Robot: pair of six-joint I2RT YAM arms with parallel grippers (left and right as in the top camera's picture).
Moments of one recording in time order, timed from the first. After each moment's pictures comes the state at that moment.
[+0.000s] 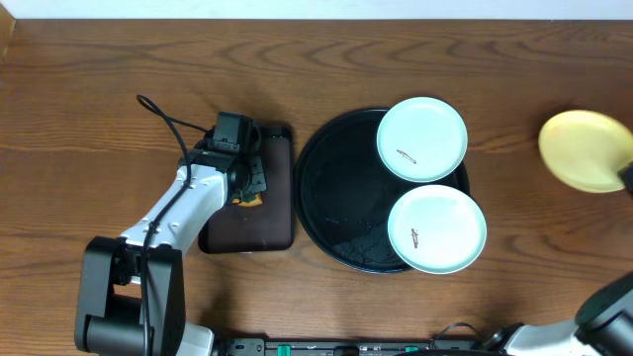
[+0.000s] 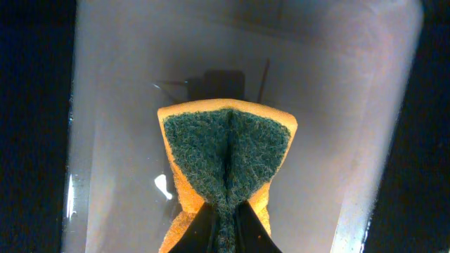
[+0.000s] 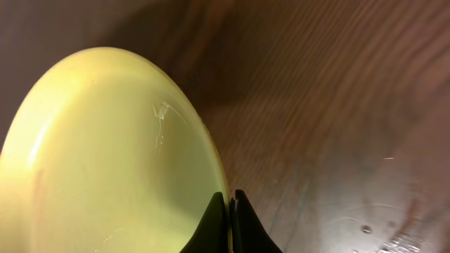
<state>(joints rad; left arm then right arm) -0.18 1.64 0.95 -0.56 -0.04 -0.38 -0.76 1.70 1.24 -0.62 -0.18 0.27</state>
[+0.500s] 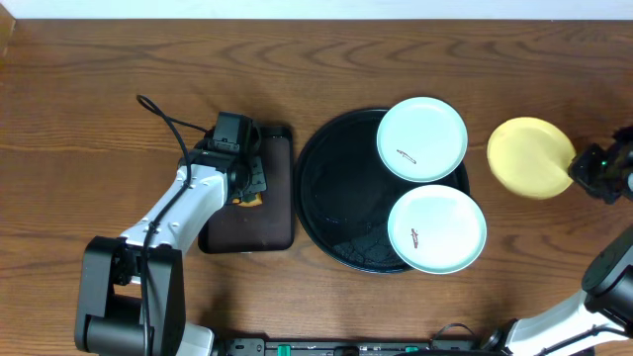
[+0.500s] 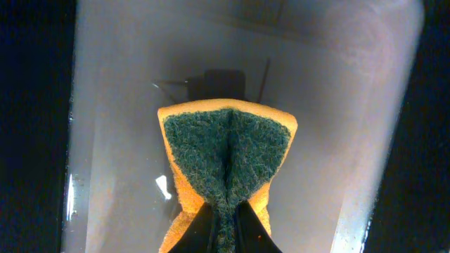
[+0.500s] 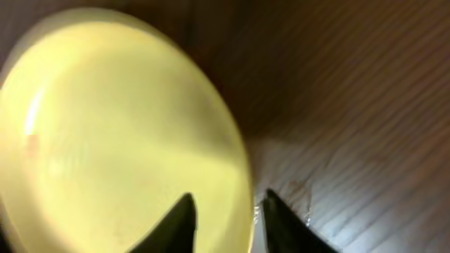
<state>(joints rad) -0.18 1.64 0.95 -0.56 -0.04 -0.38 -0.60 1.88 1.25 -0.62 -0.21 0.16</state>
